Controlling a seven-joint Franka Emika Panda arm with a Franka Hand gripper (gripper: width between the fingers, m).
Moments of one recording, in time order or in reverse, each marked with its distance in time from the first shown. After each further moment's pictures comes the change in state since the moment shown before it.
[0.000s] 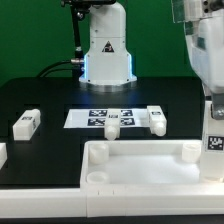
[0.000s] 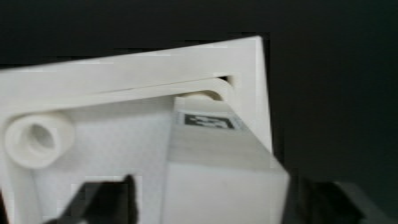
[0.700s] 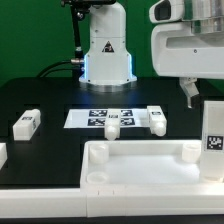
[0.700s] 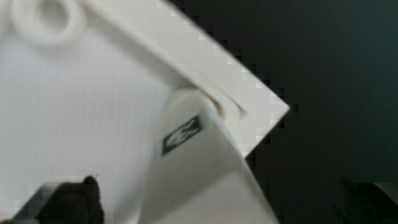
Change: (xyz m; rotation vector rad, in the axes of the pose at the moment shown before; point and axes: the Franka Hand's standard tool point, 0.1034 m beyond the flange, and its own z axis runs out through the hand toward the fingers) arm 0.001 0.003 0.000 -0.057 0.028 -0.952
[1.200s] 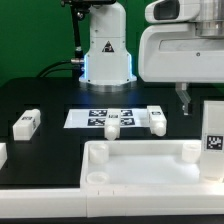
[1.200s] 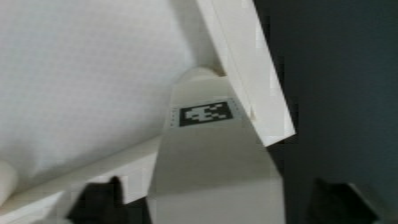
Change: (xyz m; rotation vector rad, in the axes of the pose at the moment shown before) arm 0.002 -0.001 0.004 -0.029 0.013 -0.195
